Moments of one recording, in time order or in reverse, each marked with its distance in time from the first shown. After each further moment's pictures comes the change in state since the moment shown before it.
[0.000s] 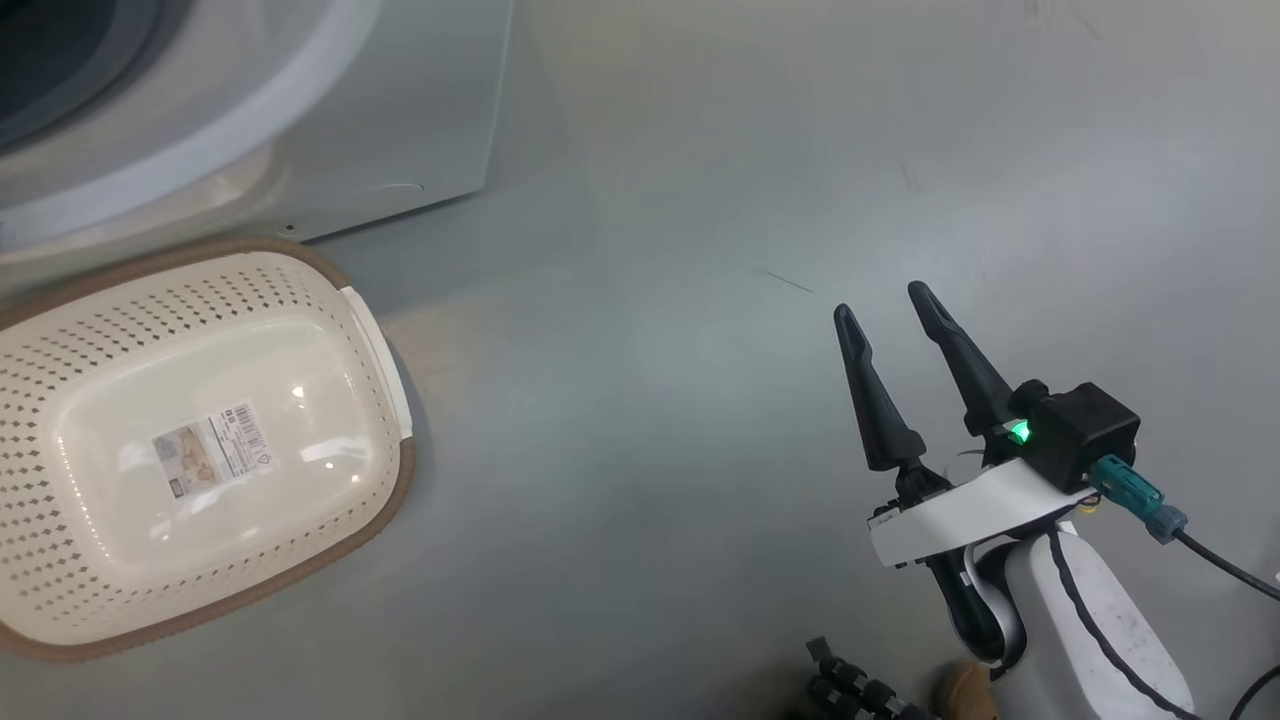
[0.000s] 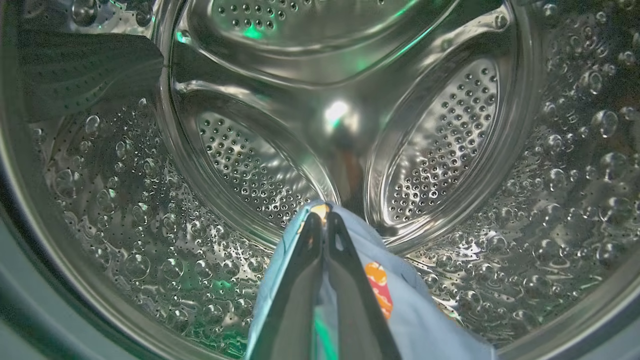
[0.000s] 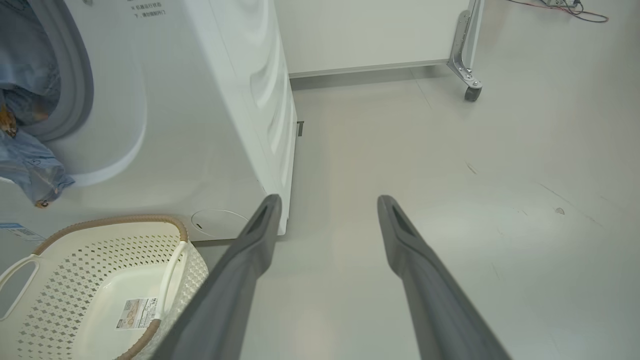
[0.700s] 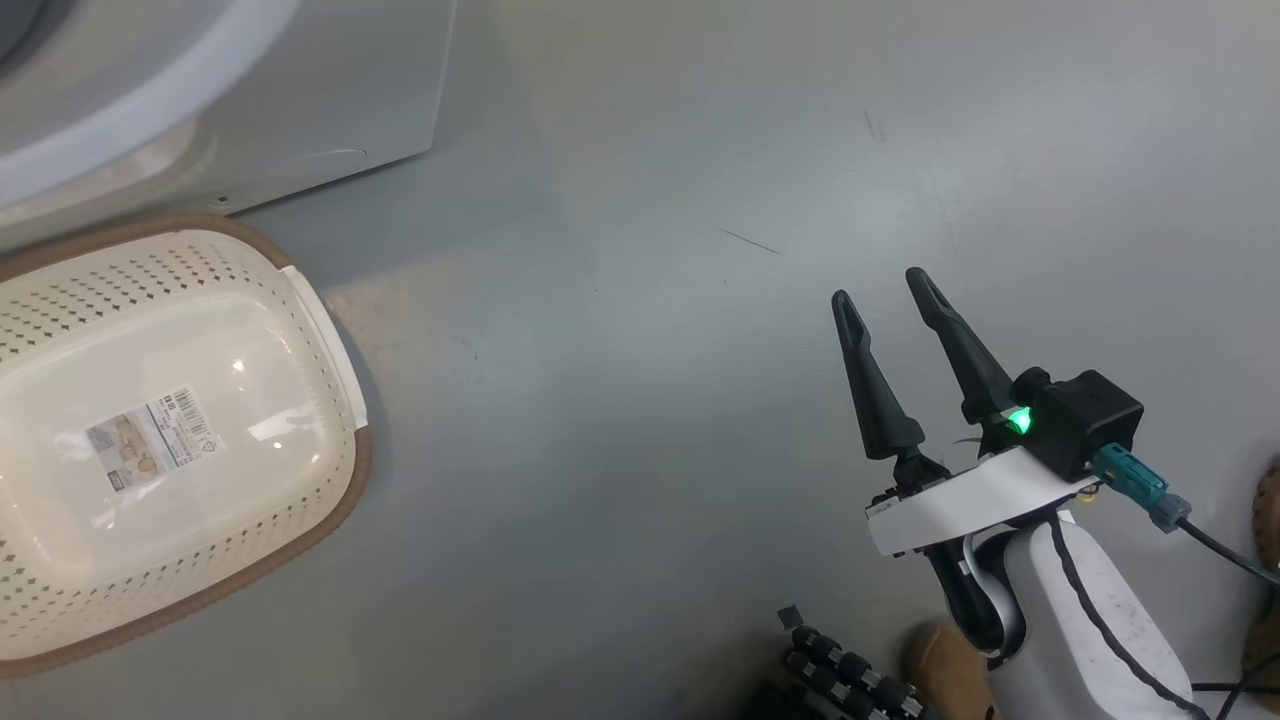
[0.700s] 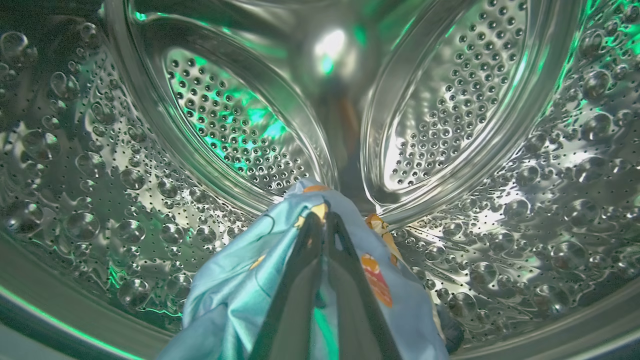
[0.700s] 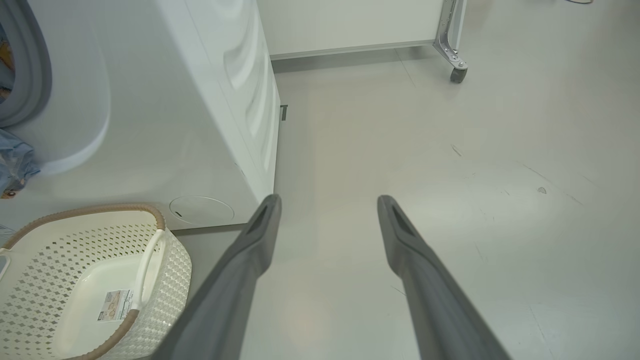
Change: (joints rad) left arm -0.130 0.018 -0.009 0.205 0.026 0.000 -0.072; right arm -0.020 0.000 0.006 -0.001 0.020 0.000 0.000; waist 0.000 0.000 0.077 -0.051
